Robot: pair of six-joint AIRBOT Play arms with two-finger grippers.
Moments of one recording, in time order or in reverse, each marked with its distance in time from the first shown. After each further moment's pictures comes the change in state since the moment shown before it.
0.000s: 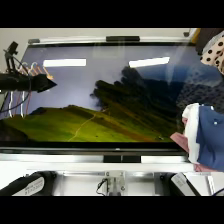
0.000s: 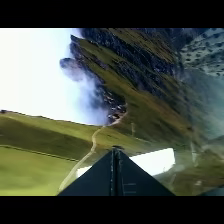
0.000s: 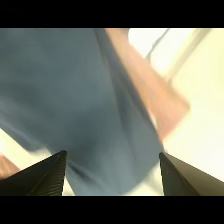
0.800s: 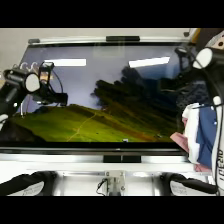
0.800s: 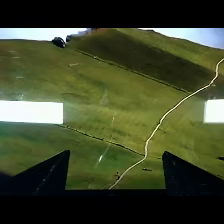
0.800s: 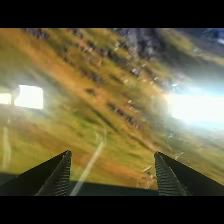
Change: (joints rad) left arm -0.366 -0.102 0.003 0.724 -0.167 -0.444; right arm 1.070 -0.342 0.255 0.147 -0.005 0.264
